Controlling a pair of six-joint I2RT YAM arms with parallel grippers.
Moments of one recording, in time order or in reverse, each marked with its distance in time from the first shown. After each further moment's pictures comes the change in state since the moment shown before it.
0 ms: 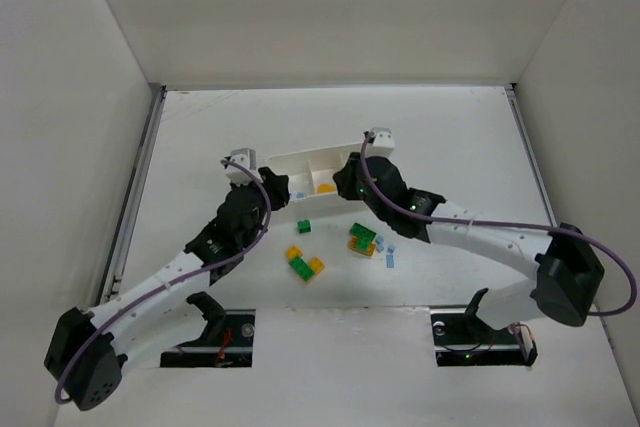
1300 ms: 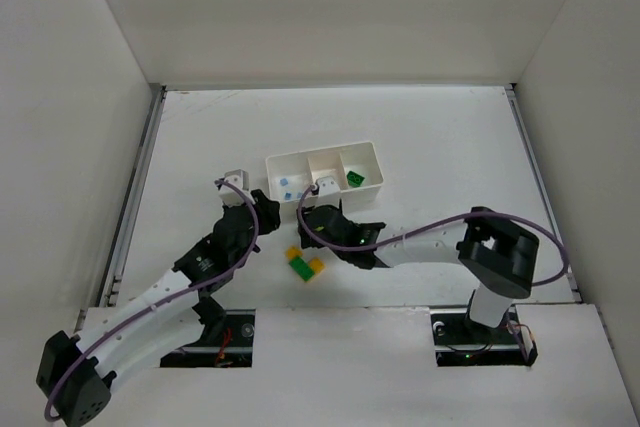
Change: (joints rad) left arm -0.014 -0.196 -0.107 -0.244 -0.029 -0.093; right arm 0.241 0.307 -0.010 0.143 0.032 -0.066
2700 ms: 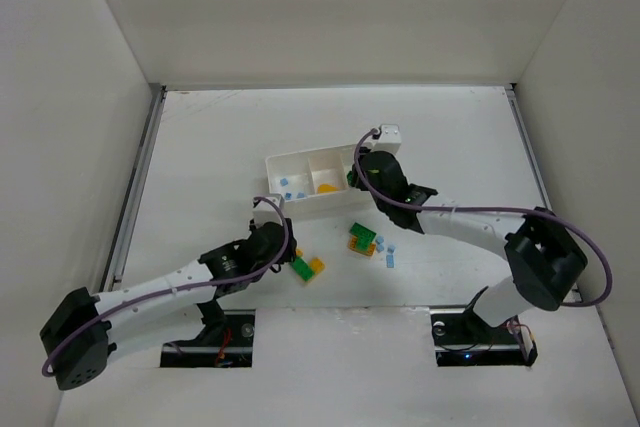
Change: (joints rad) left arm -0.227 0.166 -0.015 -0.175 0.028 -0.084; right arm -0.351 -0.194 -0.036 0.050 0.072 -0.132
